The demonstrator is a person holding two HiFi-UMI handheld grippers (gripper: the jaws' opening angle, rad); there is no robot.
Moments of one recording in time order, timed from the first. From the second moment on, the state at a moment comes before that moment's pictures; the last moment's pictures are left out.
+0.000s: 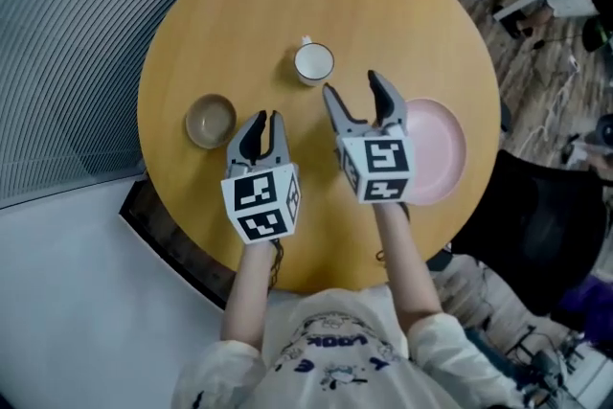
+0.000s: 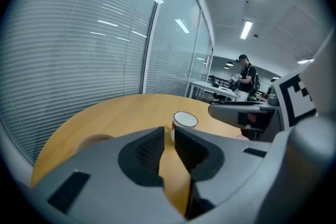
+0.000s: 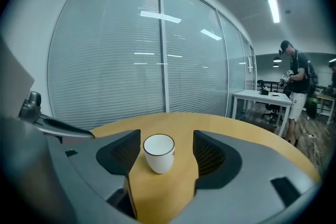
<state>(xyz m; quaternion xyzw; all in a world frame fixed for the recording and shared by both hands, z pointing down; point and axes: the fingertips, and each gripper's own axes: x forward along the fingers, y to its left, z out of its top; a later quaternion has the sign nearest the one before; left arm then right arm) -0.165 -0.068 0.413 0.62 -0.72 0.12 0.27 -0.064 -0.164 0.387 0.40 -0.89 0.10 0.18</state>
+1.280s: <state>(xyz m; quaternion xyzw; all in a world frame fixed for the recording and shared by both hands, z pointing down) -0.187 -0.049 0.484 0.63 -0.70 0.11 0.33 -0.138 -0.212 0.484 0.42 -0.88 0.10 0.17</state>
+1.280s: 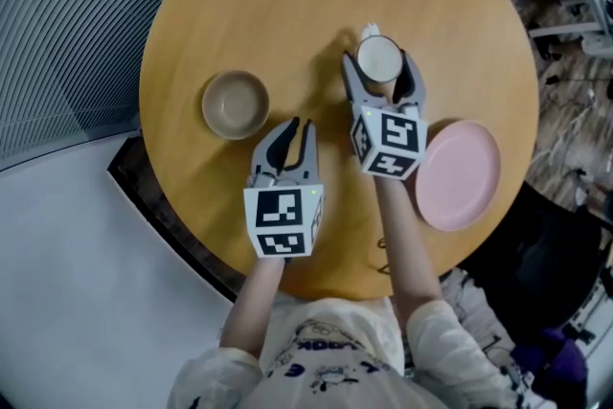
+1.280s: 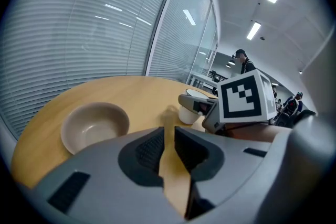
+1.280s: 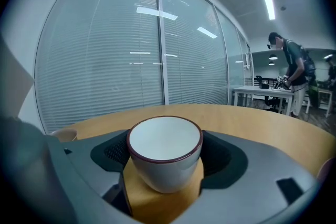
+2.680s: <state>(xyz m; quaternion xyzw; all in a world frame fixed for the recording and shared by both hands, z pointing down) -0.025 -0.139 0.445 0.71 -0.63 0.15 0.28 0.125 -0.298 0.448 0.58 -0.79 0.14 0.15</state>
